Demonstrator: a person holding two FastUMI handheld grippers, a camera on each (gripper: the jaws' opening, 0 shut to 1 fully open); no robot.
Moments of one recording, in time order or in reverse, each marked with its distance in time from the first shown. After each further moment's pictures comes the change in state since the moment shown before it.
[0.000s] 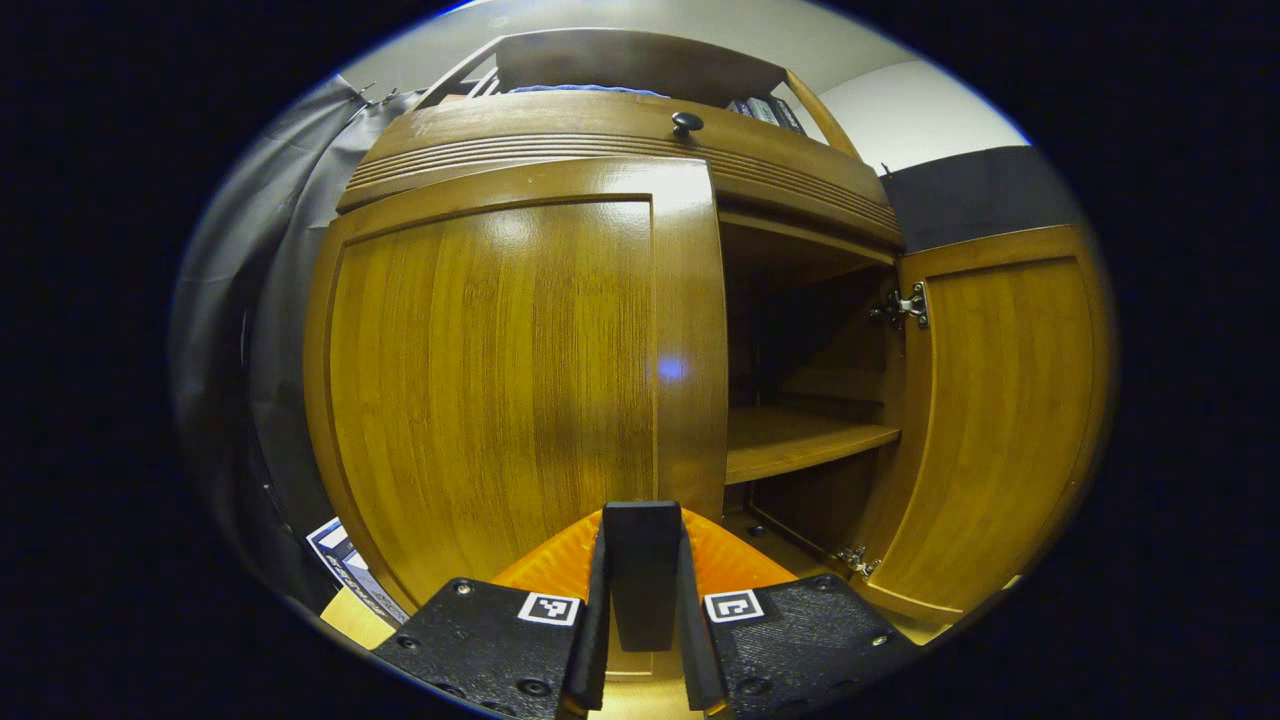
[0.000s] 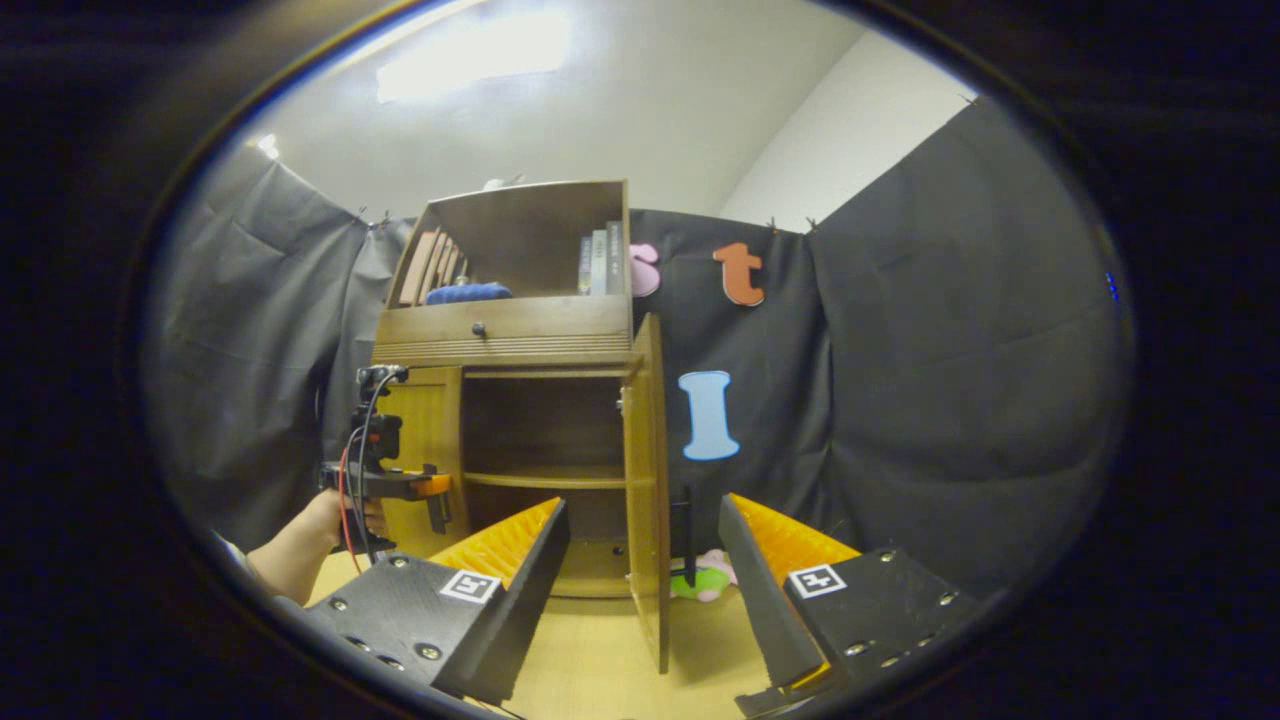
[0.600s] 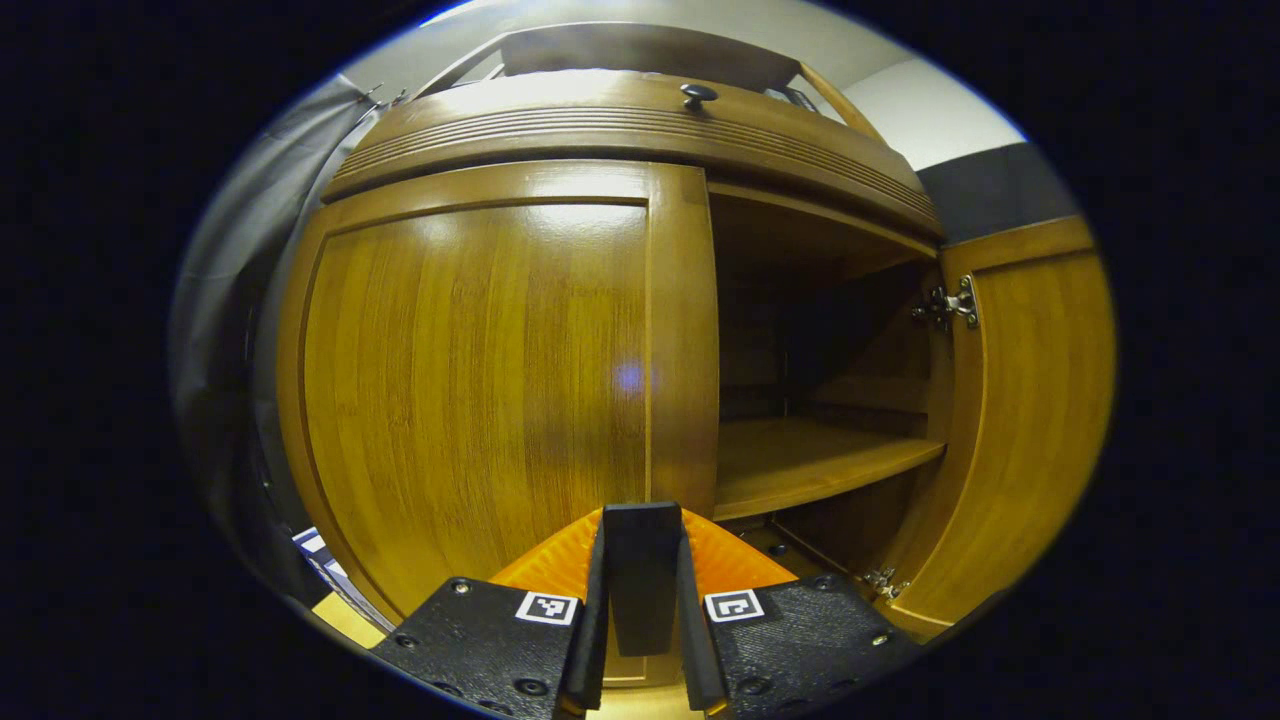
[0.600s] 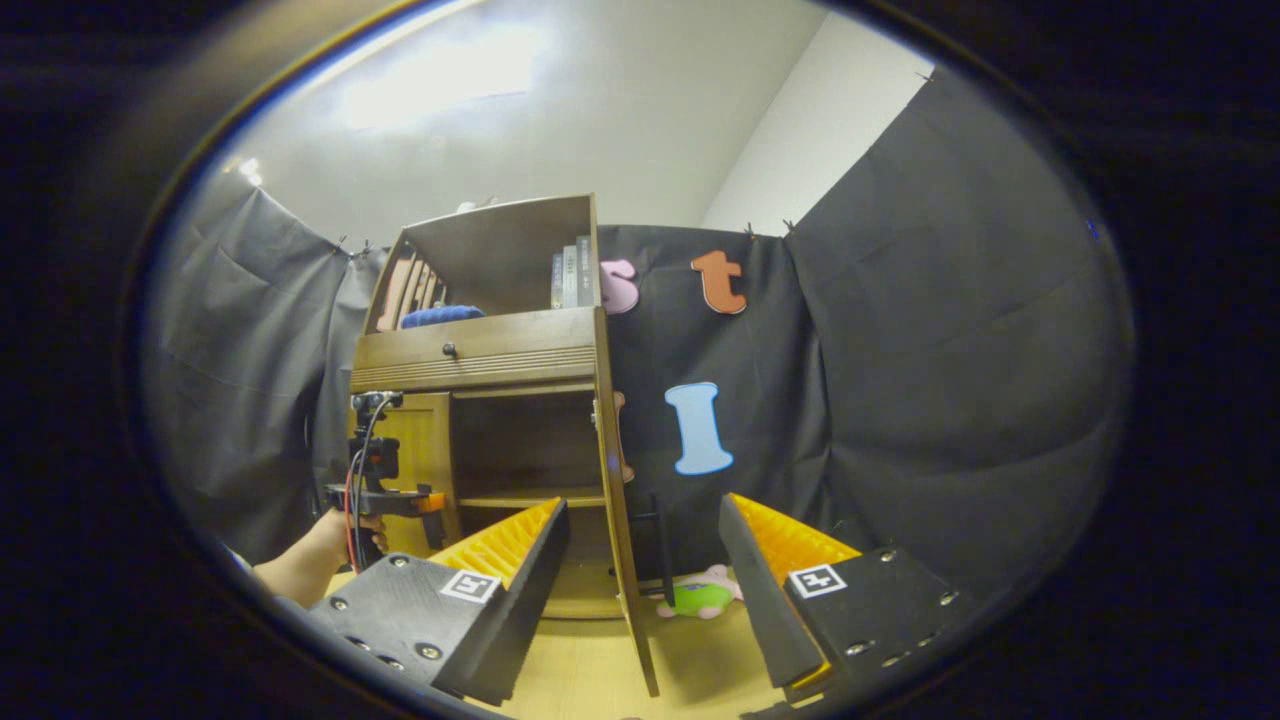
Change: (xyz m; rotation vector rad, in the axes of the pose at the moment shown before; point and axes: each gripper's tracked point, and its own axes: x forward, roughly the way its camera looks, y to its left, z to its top) left arm 0.052 0.003 0.001 0.013 -0.032 0.078; right arm 0.029 -0.050 -0.011 0.093 -0.083 -0.040
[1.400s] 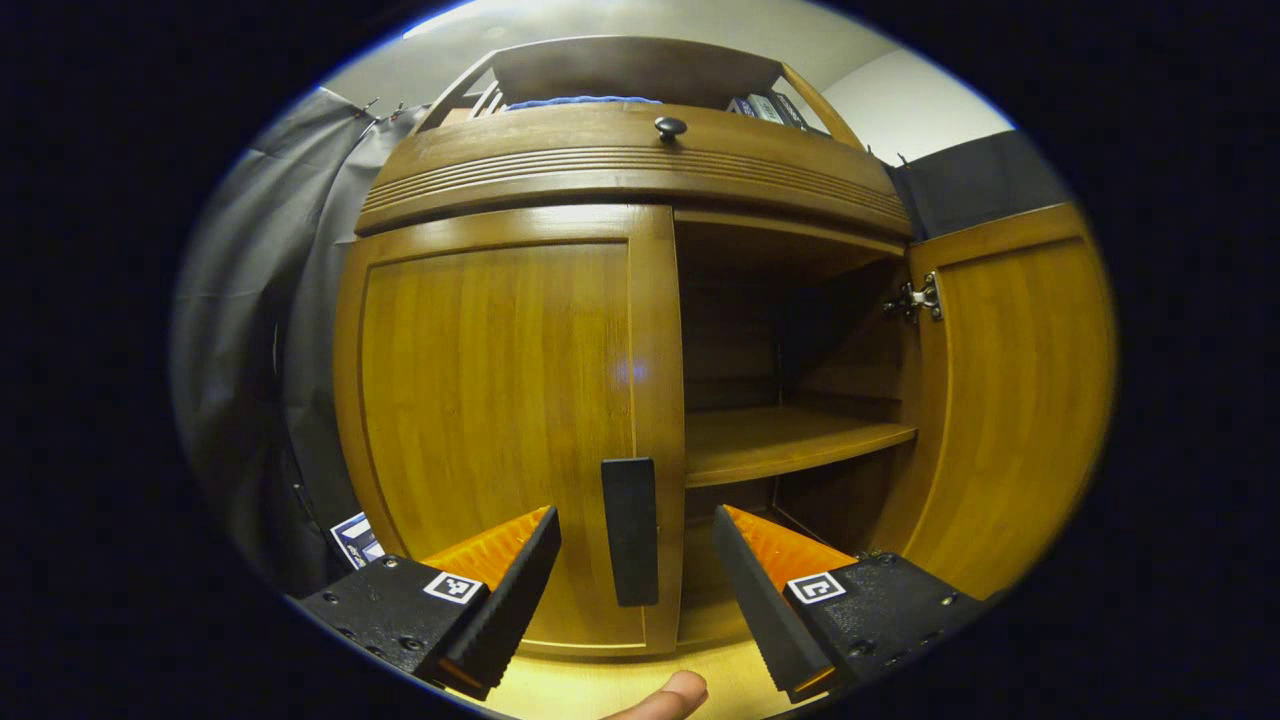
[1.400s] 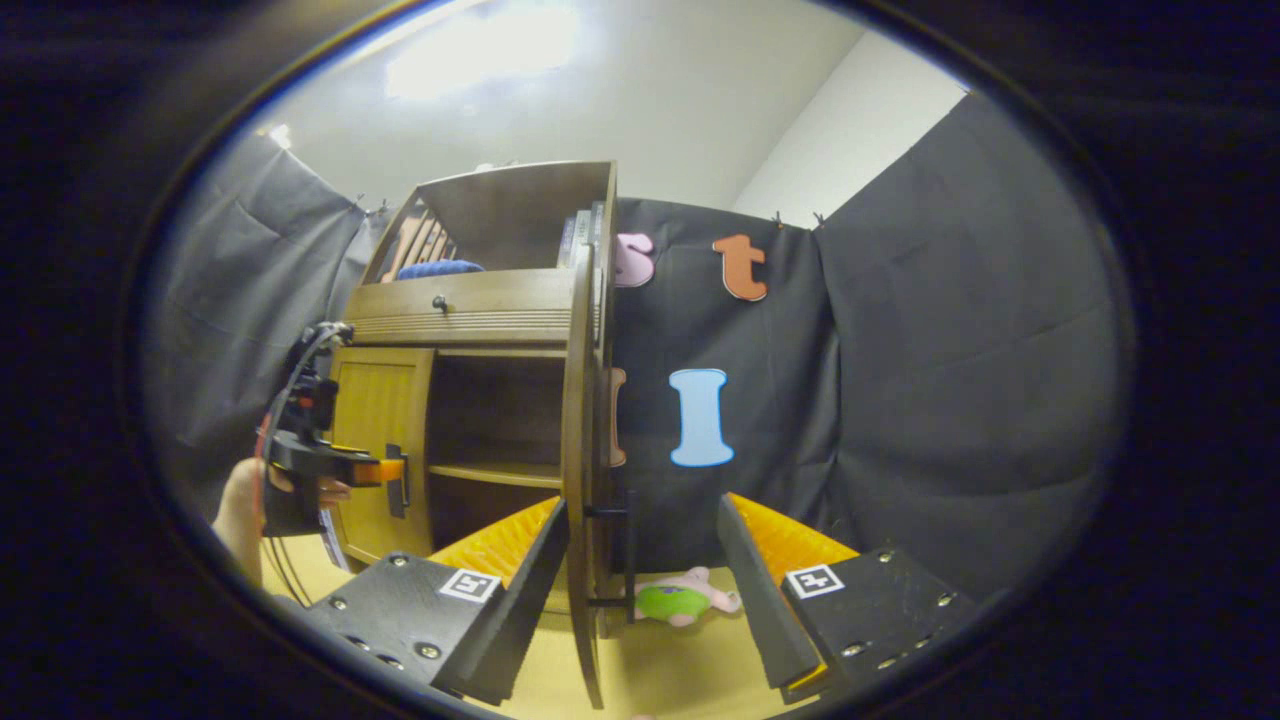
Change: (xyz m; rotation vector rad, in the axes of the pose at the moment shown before) left arm -0.036 -0.011 0.002 0.033 0.007 0.058; right arm 0.052 -0.010 -0.030 -0.091 0.031 0.066
